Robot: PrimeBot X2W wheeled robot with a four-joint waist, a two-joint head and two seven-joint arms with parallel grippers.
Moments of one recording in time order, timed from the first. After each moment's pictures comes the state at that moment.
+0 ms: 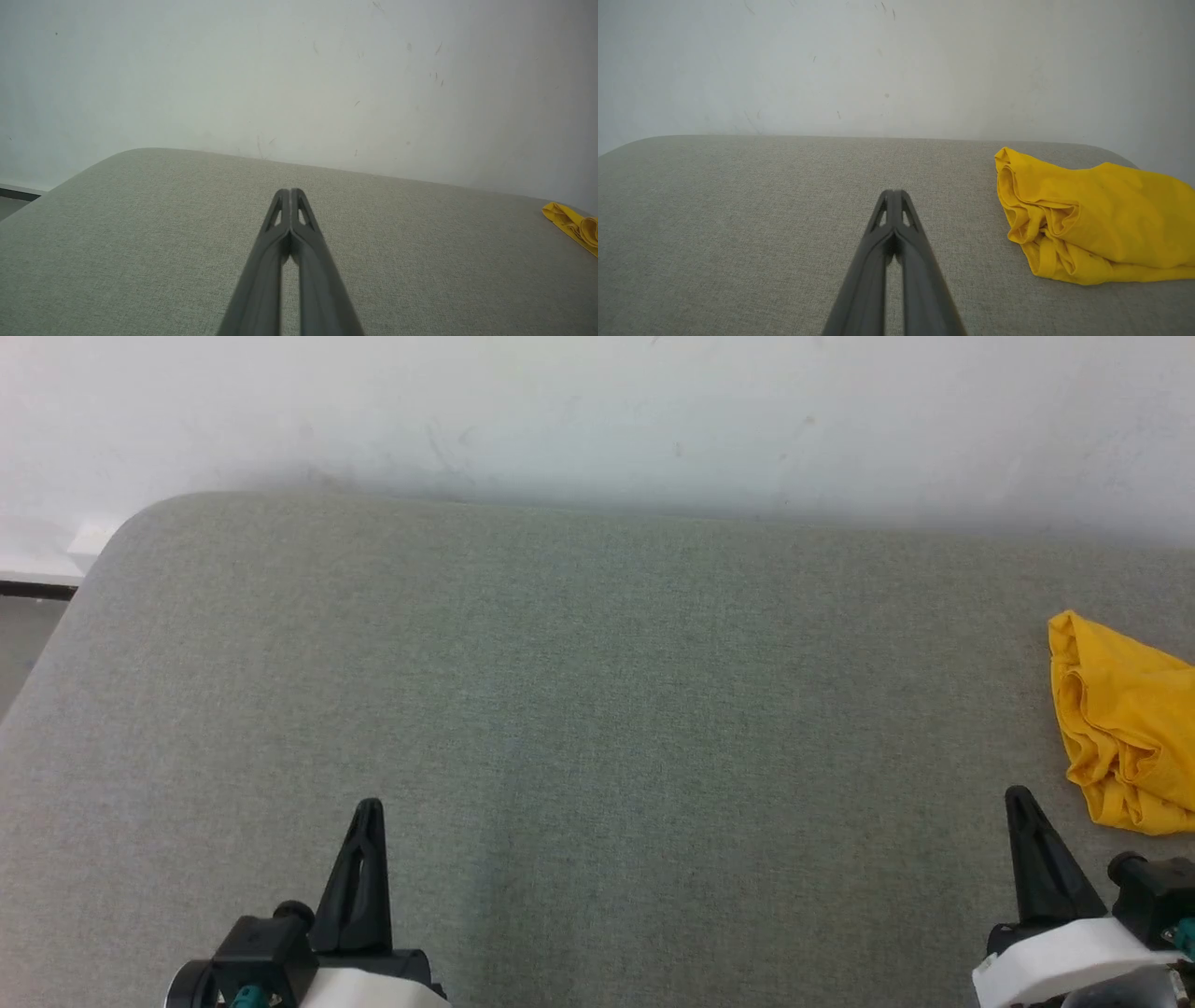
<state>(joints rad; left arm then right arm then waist) 0.16 0.06 -0.09 -0.12 -0.16 0.05 -0.20 0.11 -0.05 -0.12 0.01 0.13 0.13 -0.11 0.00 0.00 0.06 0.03</state>
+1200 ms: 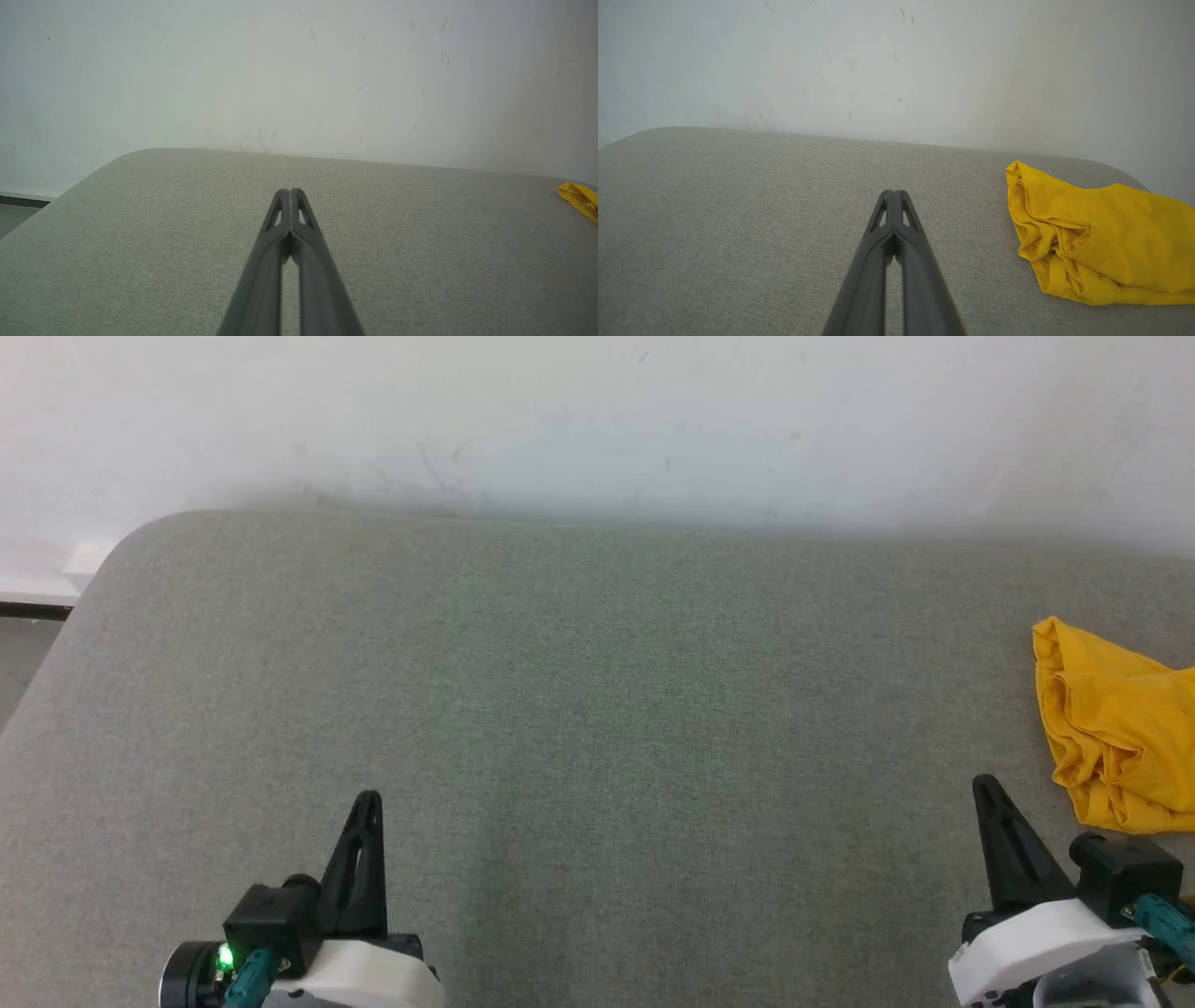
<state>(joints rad) 0.11 0.06 -0.06 -0.08 -0.10 0.04 -0.13 0.08 -0.05 -0.08 0.01 0.08 0.13 -0.07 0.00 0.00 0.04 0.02</state>
